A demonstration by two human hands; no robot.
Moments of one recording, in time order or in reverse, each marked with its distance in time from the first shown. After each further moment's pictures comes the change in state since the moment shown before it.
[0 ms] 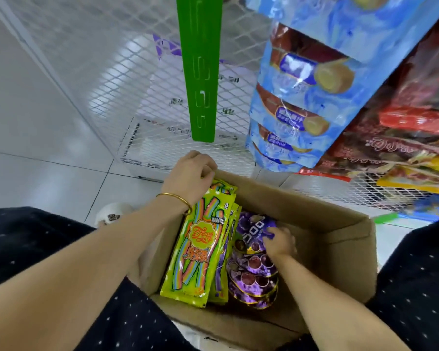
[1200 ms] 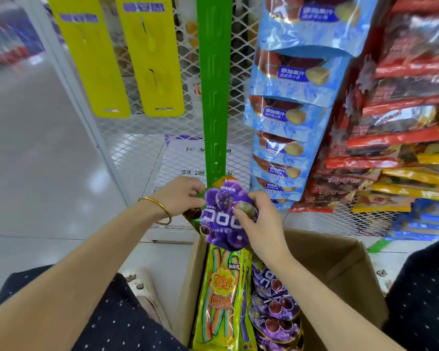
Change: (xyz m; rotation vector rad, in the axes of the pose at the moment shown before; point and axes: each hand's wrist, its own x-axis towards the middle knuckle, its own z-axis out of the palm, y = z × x) left_hand -0.004 0.031 -0.132 0.010 -0.267 0.139; right_hand -0.161 -0.159 -0.138 0.659 0.331 -0.806
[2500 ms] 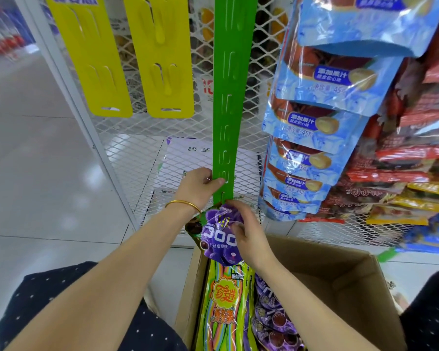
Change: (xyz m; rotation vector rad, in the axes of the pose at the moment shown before) left_hand 0.047 0.001 0.021 -0.226 0.306 -0.105; right_hand 0.025 0.051 0.049 -0.003 -0.187 0.004
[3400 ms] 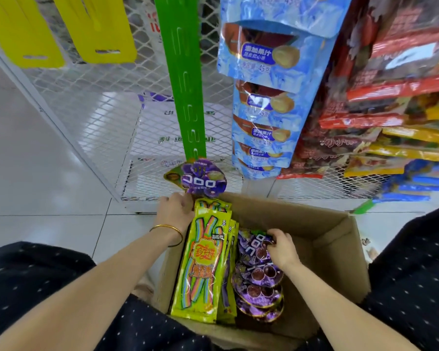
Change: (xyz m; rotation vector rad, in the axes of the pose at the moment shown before) left_hand -0.055 -0.089 0.077 0.326 -0.089 -0.241; right_hand -0.098 0.142 -0.048 -0.347 -0.096 0.750
